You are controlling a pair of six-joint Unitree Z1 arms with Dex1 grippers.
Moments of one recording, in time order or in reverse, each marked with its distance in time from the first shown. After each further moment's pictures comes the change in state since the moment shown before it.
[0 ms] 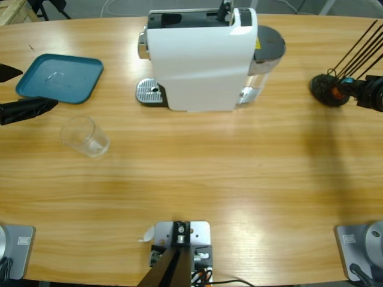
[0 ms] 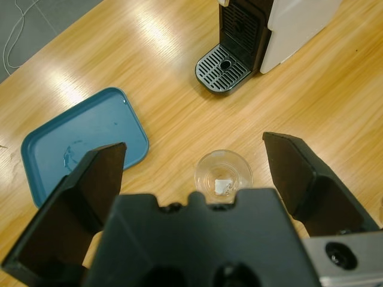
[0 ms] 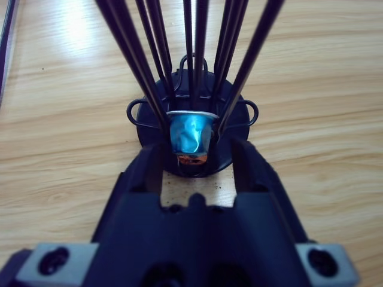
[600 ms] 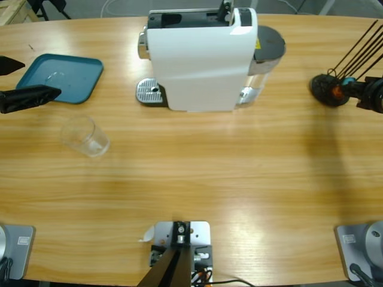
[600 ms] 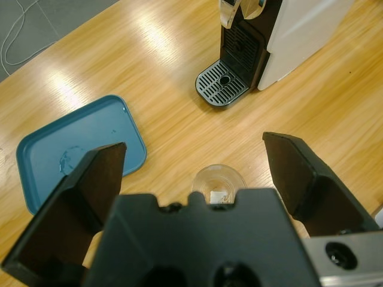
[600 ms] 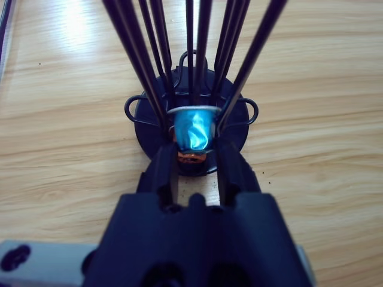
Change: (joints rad) arm 0 0.000 0.026 -0.022 -0.029 0.001 -0.050; arm 1 -0.001 0.004 0.015 -0.022 -0.001 -0.013
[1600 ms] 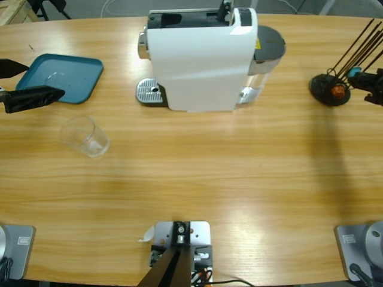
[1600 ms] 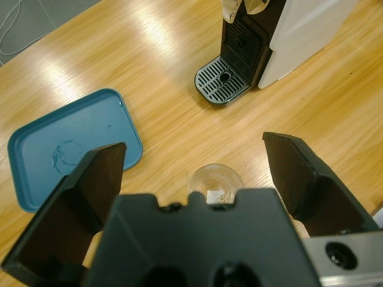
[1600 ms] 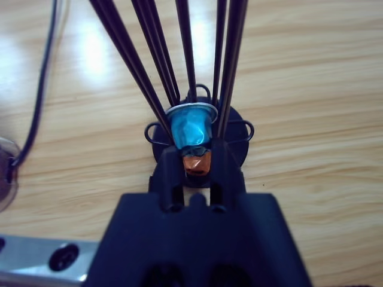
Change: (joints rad) arm 0 0.000 0.019 0.000 0.000 0.000 -0.032; arm 1 -0.010 -0.107 0.039 -0.063 0.028 0.023
